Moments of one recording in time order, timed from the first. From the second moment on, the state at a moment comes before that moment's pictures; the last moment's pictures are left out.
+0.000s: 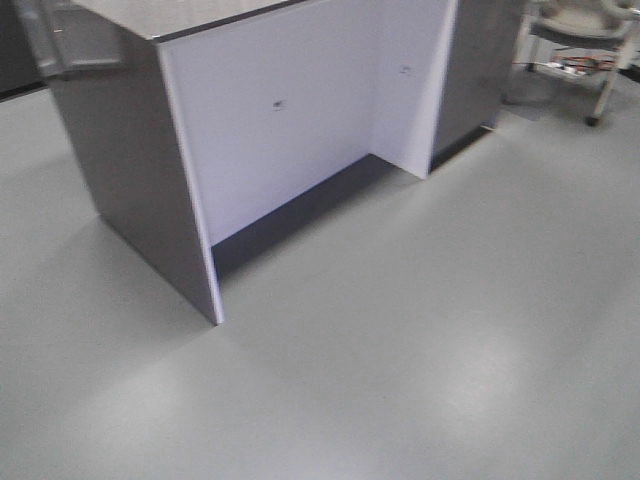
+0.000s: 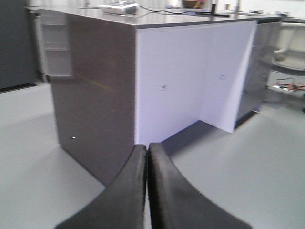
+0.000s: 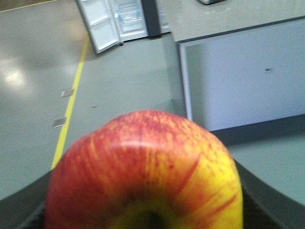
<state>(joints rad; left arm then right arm) -0.03 -0.01 0.03 0.21 0.18 -0.33 -0.17 1.40 -1.95 0.85 1.28 -0.52</state>
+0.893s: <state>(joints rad) -0.03 -0.01 0.03 0.21 0.18 -0.33 -0.17 1.40 -1.95 0.85 1.28 -0.52</state>
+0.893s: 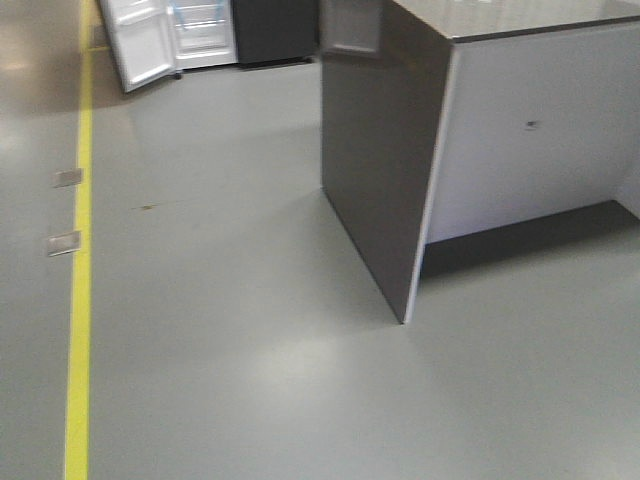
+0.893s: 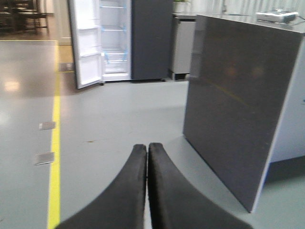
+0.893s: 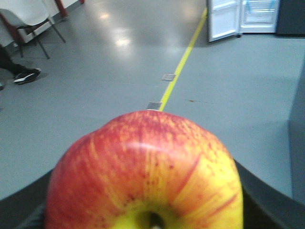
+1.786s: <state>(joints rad) -0.03 -0.01 0.03 0.21 0.18 -0.33 -0.17 1.40 -1.95 0.85 1.28 -0.52</state>
